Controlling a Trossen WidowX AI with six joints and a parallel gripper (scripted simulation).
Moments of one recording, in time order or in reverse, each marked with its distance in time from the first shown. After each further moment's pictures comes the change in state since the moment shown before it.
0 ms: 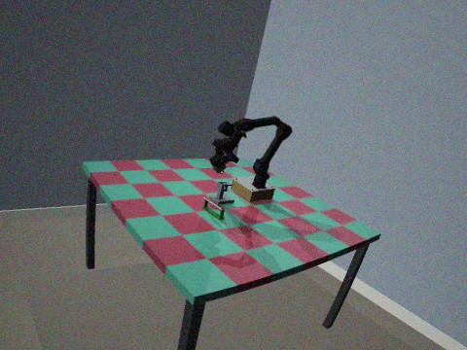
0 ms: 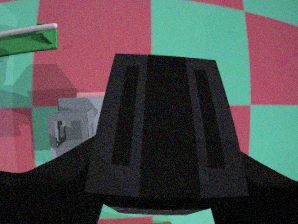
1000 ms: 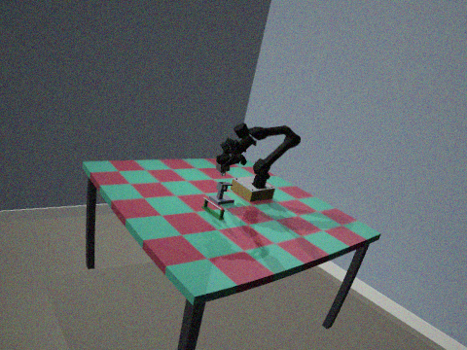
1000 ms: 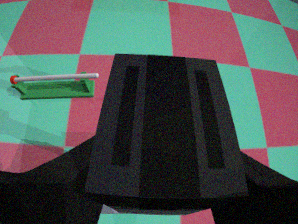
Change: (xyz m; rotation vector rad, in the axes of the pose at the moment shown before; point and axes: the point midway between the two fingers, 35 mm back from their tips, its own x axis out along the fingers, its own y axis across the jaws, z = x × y) arm -0.020 0.034 -0.007 0.022 -0.374 0.059
